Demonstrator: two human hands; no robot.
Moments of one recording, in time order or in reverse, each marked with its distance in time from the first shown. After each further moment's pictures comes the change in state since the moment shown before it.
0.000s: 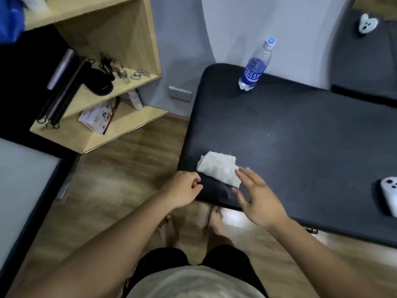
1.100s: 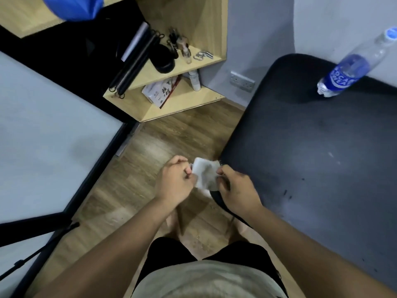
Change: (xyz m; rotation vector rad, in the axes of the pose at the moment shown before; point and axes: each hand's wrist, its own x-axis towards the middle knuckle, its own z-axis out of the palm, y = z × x) left_hand -0.022 -0.034 -0.040 -0.018 0.519 -0.415; right_hand 0.110 -0.072 0.054 0.289 -0.227 -0.313
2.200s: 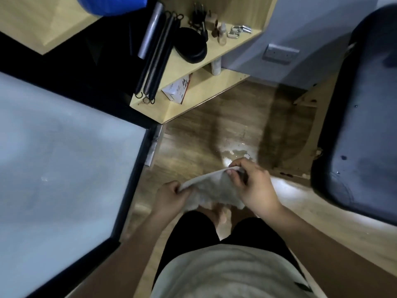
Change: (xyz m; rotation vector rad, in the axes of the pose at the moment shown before) left_hand 0.102 -0.269 -0.144 -0.118 -0.548 -0.377; right_hand 0.128 -0.175 0.194 0.169 0.292 0.204
